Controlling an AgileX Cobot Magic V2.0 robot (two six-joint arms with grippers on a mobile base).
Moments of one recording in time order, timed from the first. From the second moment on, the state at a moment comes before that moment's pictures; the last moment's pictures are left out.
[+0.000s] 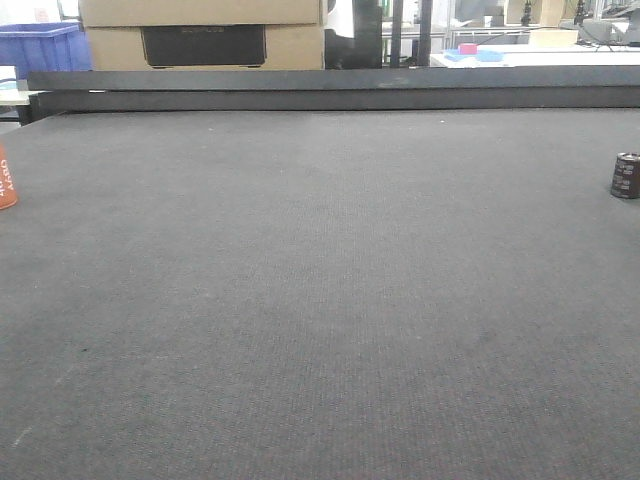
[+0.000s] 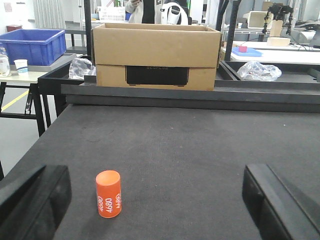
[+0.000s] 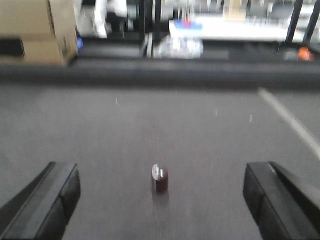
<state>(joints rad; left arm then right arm) -0.15 0.42 -0.65 0.05 0.35 -0.05 -0.05 0.64 -0.52 0.11 0.12 -0.08</state>
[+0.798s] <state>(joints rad) -0.15 0.42 -0.65 0.05 0.35 -0.05 -0.05 1.75 -0.72 0.11 -0.76 -0.08</state>
